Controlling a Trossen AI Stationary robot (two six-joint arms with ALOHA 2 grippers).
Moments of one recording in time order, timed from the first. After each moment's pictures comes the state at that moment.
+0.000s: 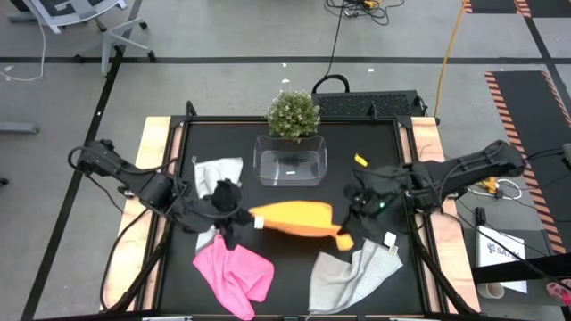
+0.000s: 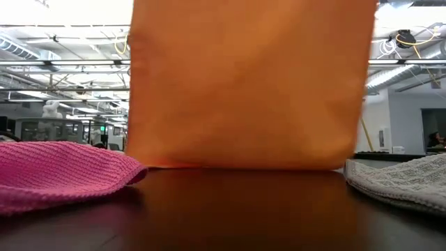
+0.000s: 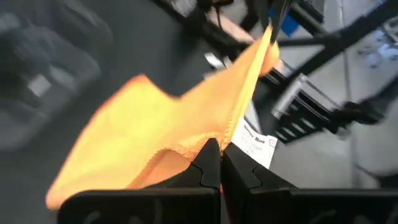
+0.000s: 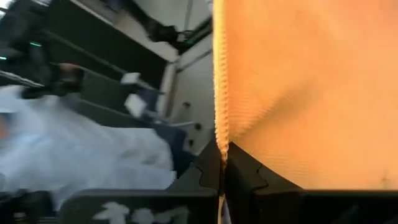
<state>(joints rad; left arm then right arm) -0.50 1.35 1.45 -0.77 -0.38 -0.96 0.25 1.08 0.93 -0.27 -0.40 0.79</state>
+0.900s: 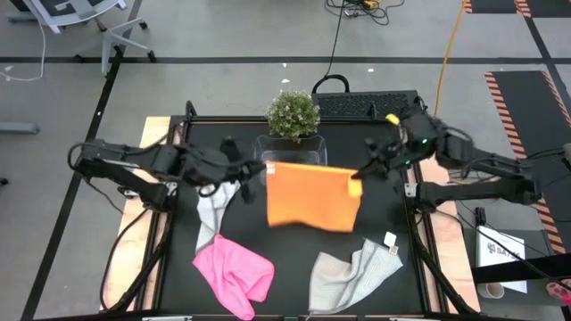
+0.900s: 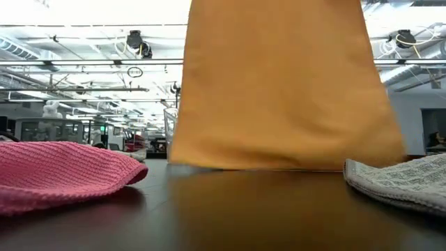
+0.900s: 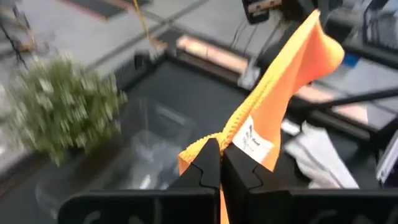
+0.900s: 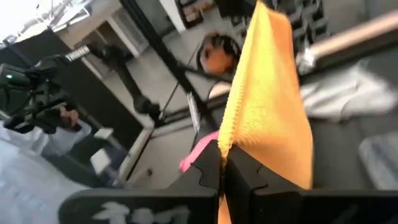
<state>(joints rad) -0.18 1.31 1.45 -0.64 -0.49 -0.44 -0.25 0.82 0.96 -0.35 -0.62 0.43</state>
